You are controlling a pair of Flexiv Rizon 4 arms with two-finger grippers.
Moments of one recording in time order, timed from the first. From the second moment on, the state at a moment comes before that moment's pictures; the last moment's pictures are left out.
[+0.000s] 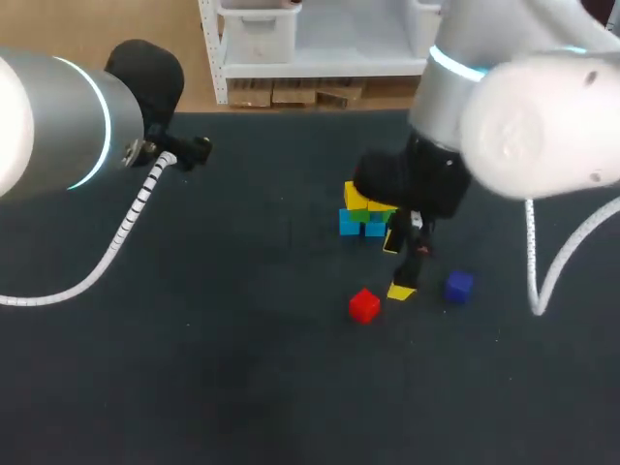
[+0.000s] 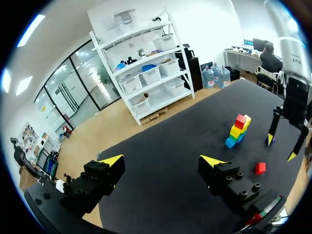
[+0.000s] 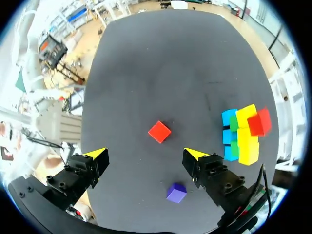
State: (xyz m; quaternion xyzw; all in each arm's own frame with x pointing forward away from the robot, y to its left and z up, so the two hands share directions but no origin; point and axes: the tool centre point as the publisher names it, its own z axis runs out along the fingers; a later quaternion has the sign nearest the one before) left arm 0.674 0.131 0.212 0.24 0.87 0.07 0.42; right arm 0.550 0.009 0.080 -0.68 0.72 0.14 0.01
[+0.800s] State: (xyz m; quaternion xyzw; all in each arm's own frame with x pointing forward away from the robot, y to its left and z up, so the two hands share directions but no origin) left arm 0.674 0.131 0.212 0.24 0.87 0.07 0.42; right arm 0.545 0.025 0.041 -0.76 0.65 0.03 0.05
